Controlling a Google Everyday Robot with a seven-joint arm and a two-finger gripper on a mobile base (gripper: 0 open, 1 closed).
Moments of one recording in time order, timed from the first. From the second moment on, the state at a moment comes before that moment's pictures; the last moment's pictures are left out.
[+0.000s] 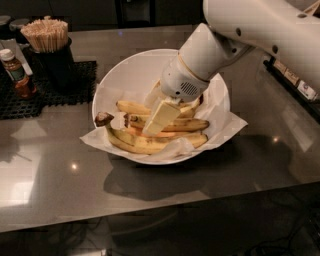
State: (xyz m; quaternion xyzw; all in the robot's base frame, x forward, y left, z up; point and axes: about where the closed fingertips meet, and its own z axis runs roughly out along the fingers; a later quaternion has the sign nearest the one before) arm 0.503 0.022 0.885 -0.68 0.66 0.21 0.22
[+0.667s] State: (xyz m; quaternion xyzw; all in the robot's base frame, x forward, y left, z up) arm 0.500 0.038 0.868 -0.68 0.66 0.22 0.21
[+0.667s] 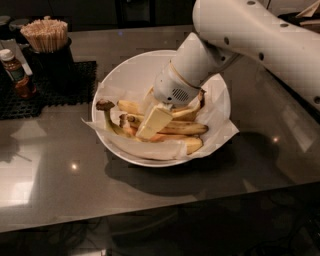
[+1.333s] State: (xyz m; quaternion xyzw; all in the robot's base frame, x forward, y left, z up) arm 0.497 0.032 0.859 -0.66 0.68 0.23 0.21
